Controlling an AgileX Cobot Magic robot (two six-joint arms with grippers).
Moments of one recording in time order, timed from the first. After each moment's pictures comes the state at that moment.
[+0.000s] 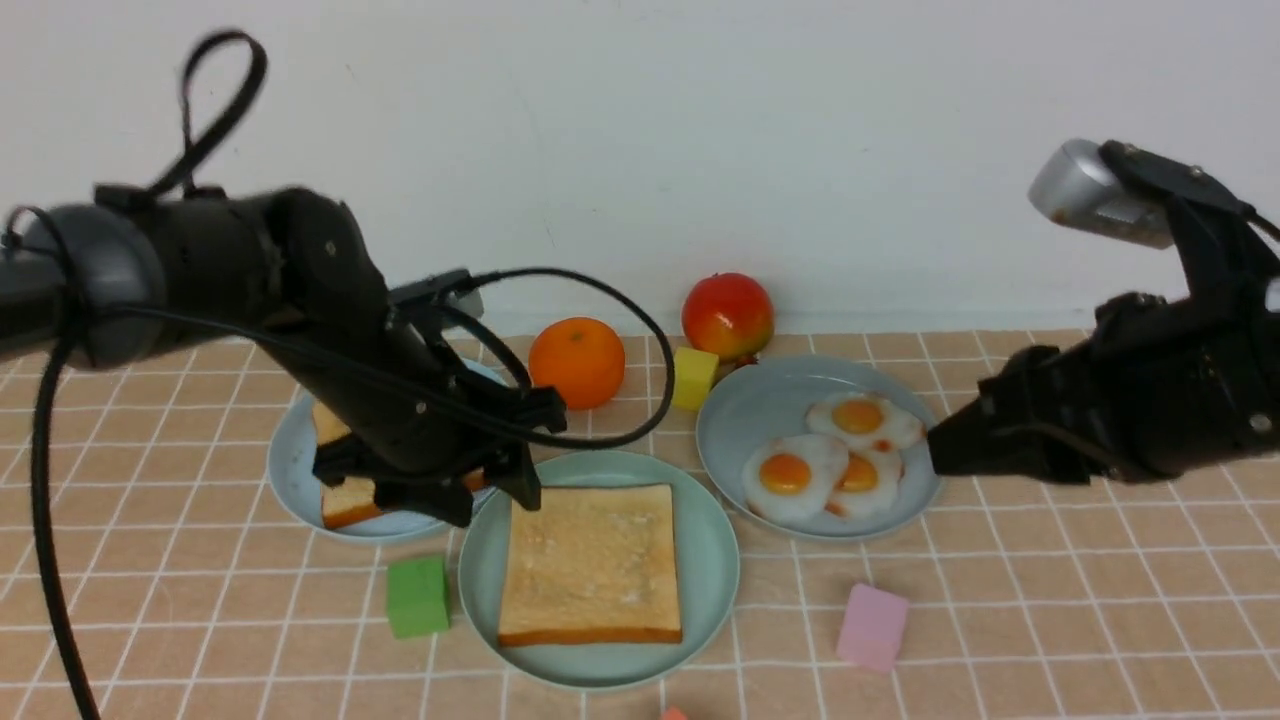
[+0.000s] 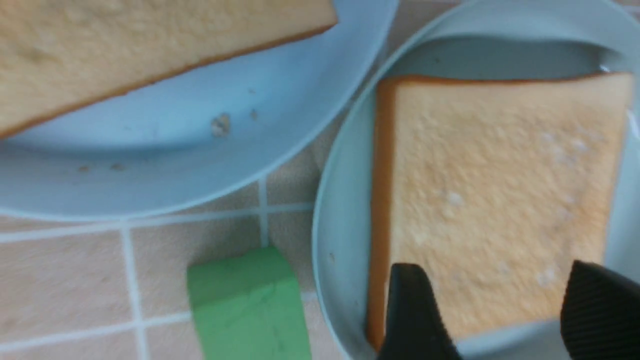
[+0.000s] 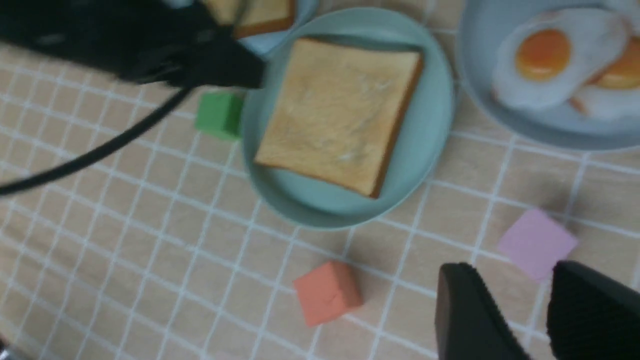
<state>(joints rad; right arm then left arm) 0.27 1.29 -1.06 0.56 0.82 -0.20 -0.32 1.80 -1.30 -0.33 0.79 -0.16</state>
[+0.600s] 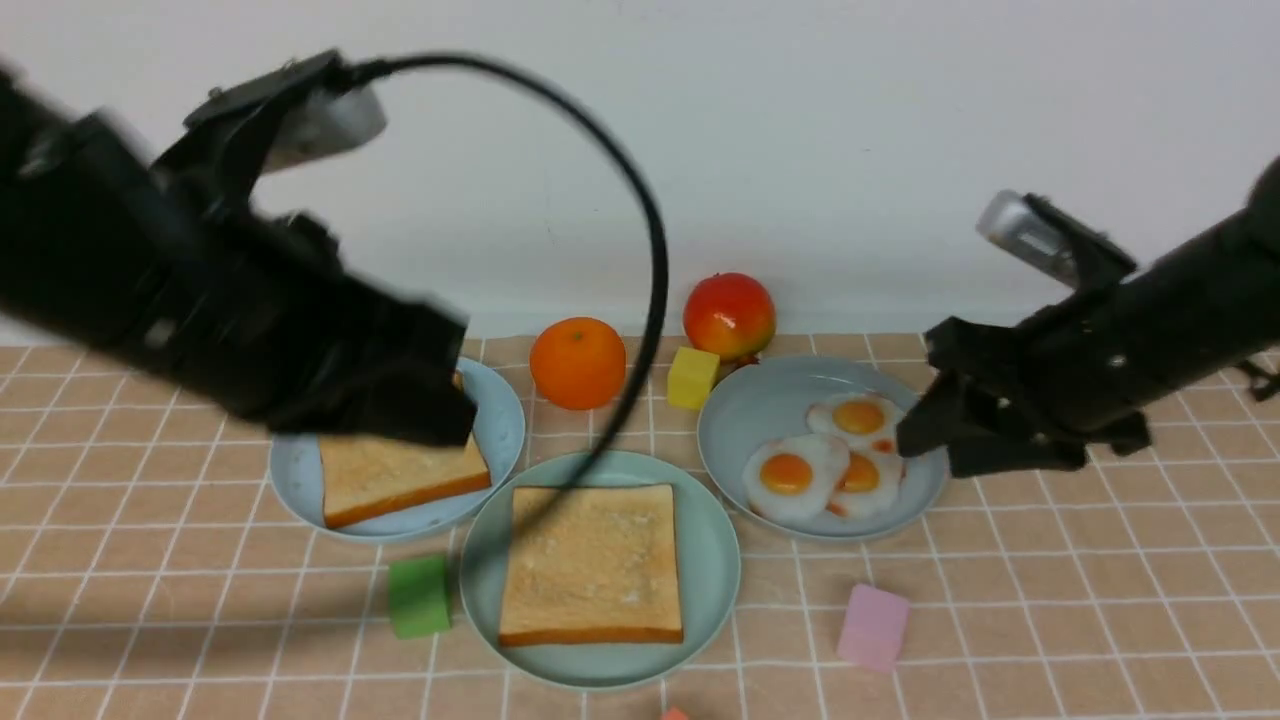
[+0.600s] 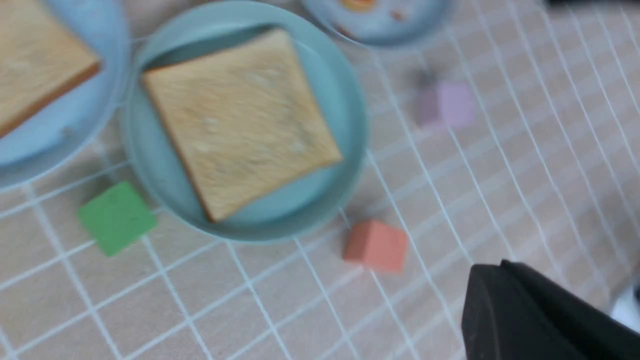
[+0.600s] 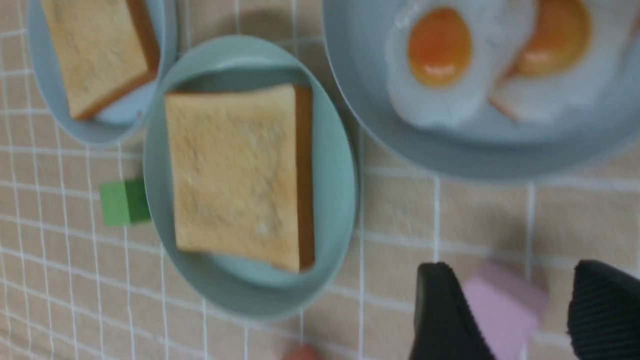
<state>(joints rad) 0.11 1.72 -1.23 0.72 0.84 -0.21 -0.32 1.23 -1.15 -0.54 0.99 0.26</state>
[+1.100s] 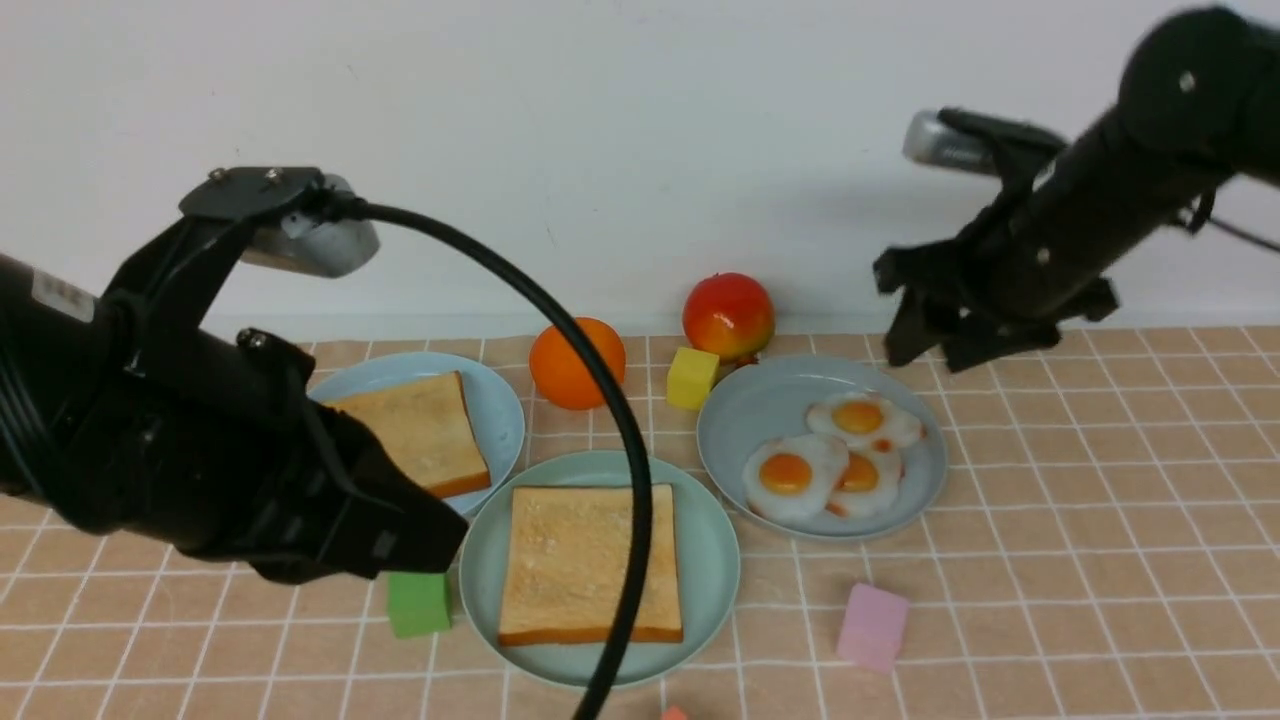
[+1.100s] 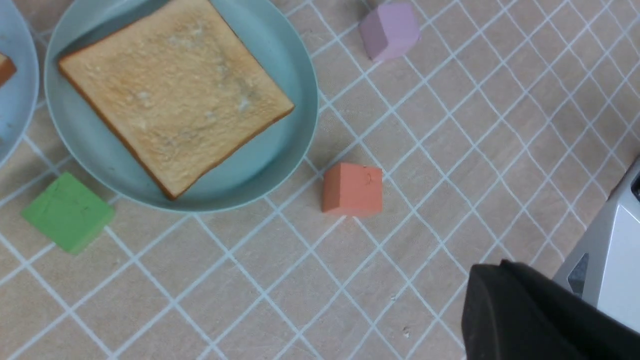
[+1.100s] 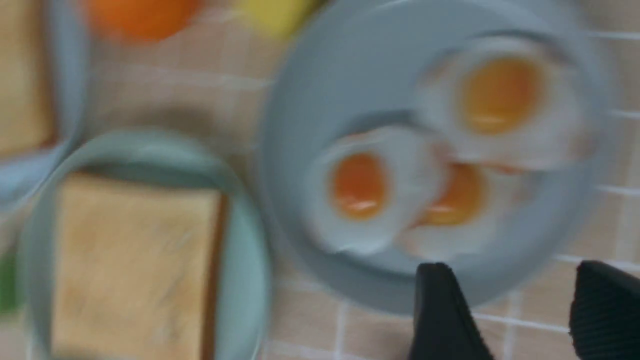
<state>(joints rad) 0.20 1.88 -1.64 0.26 0.98 0.13 -0.32 1.15 -1.04 -0.60 1.02 0.45</state>
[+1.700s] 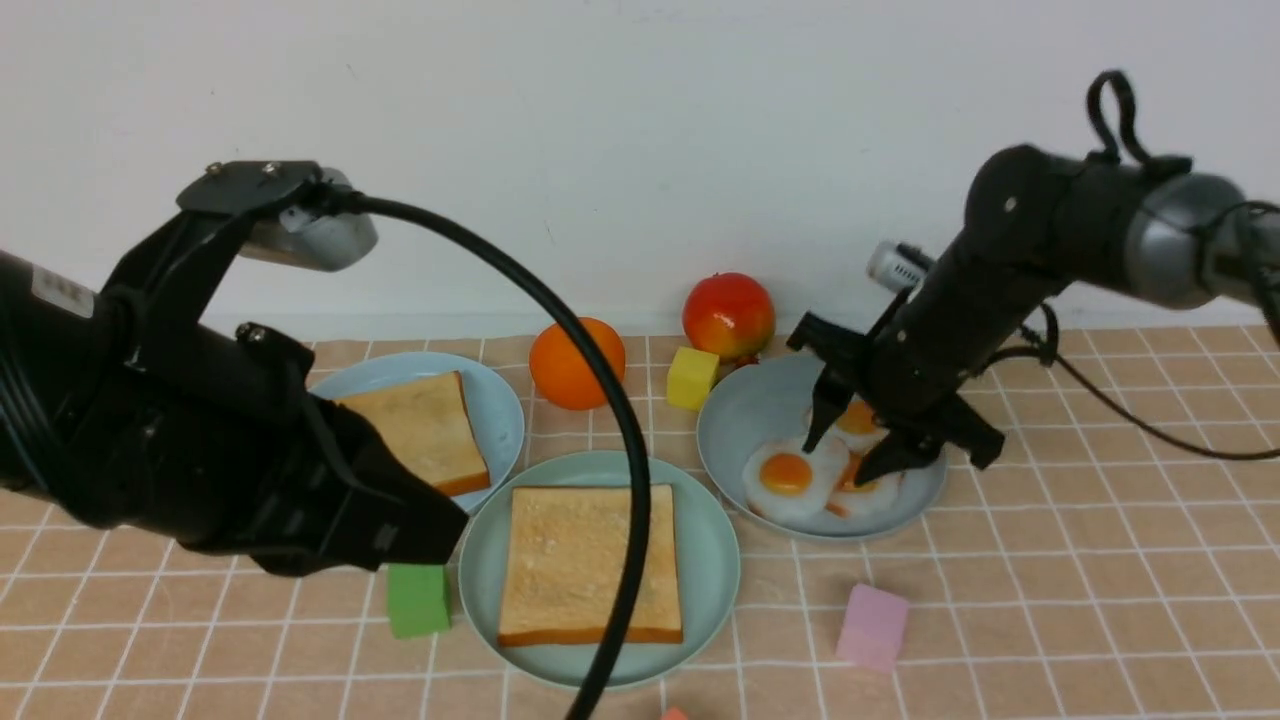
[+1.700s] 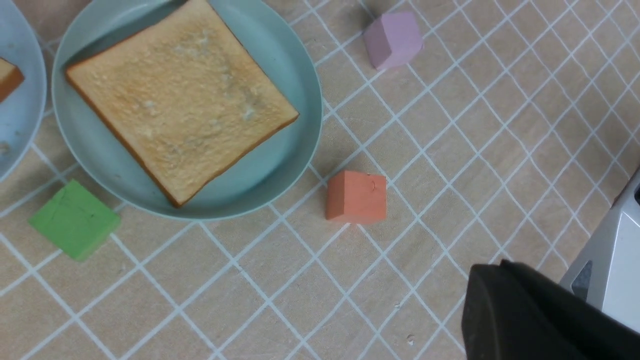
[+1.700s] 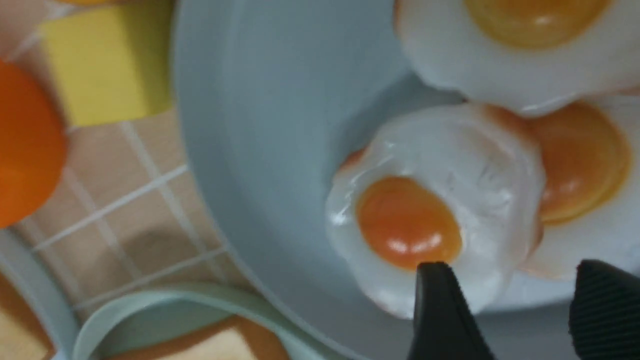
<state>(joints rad) 0.26 2.12 -1.65 0.38 0.91 0.60 -0.32 1.15 -1.04 -0.60 1.01 0.46</state>
